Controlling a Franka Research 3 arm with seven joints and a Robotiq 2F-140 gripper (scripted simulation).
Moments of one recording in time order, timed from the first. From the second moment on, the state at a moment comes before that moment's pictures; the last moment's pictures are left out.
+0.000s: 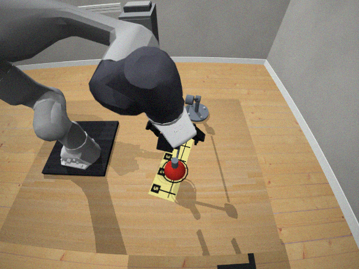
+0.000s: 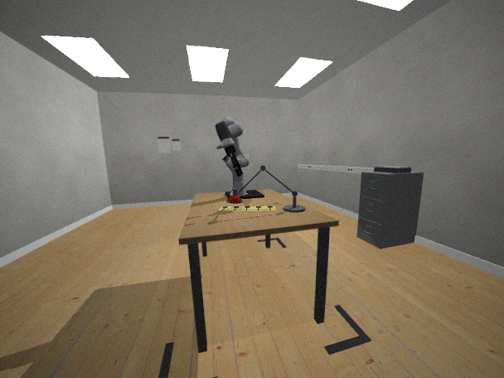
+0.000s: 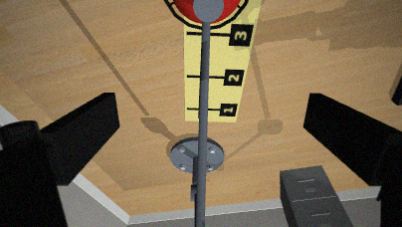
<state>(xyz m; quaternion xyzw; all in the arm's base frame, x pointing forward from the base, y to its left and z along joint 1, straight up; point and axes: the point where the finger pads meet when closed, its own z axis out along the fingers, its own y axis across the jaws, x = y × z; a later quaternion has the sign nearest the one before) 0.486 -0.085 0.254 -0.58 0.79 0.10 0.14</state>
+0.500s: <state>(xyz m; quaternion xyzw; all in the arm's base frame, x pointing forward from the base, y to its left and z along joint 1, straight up) 0.488 -0.074 0.223 -0.58 0.80 0.10 0.14</state>
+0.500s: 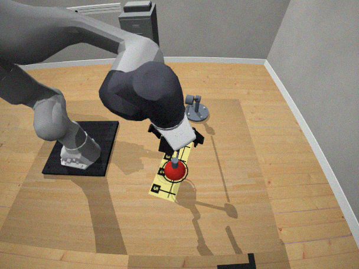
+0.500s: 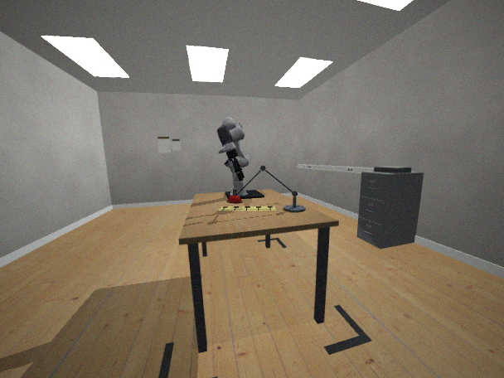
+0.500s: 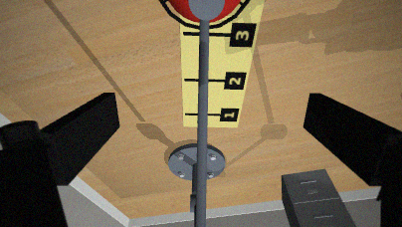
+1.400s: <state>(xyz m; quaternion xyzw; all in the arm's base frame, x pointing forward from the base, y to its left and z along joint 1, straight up) 0.485 -0.056 0.167 -0.56 0.81 0.11 0.13</state>
